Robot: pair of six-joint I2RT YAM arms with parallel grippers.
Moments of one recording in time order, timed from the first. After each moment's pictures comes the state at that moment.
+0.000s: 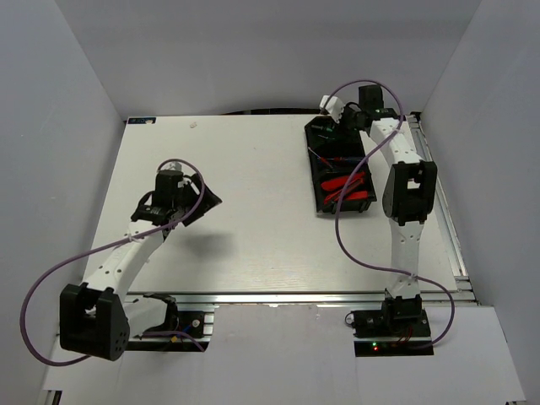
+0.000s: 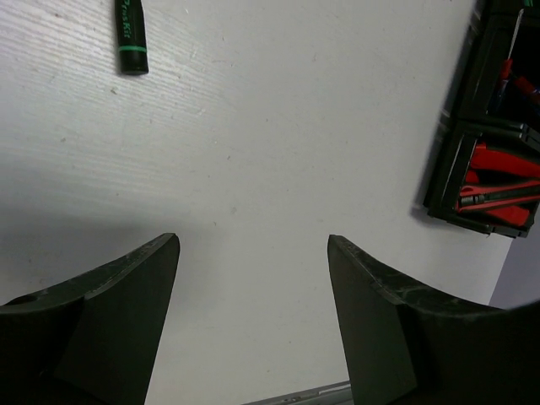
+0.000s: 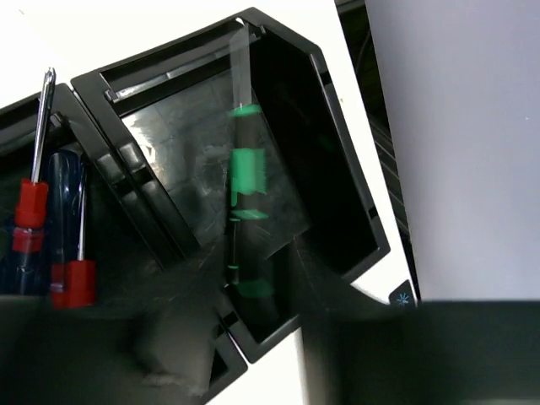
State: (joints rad) left arm -0.21 1.13 0.77 -0.37 0.11 -0.77; right arm 0.13 2.32 2.13 -0.57 -0.43 -1.07
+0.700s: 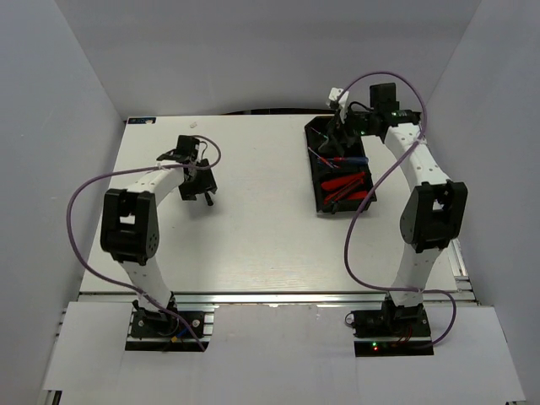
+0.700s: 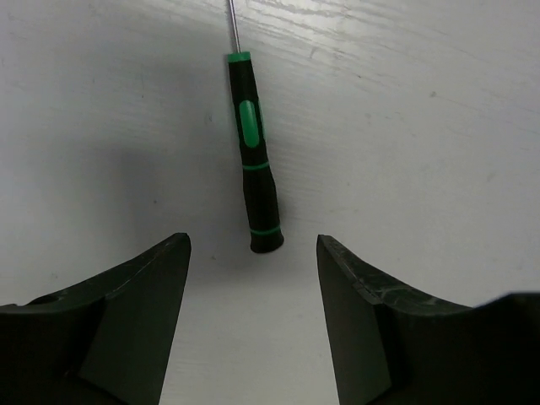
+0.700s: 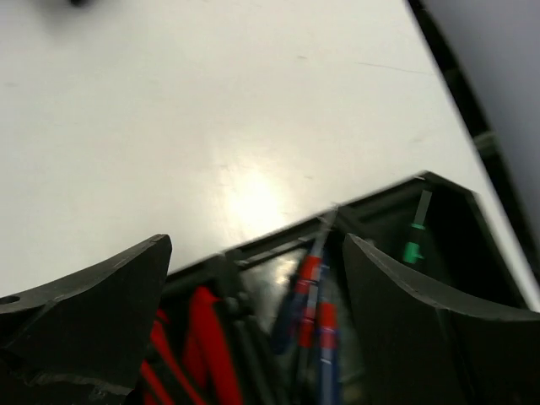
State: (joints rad) left arm -0.15 1.80 1.27 -0.55 -0.03 -0.44; right arm 0.15 1.94 1.84 -0.67 -0.88 -0.82
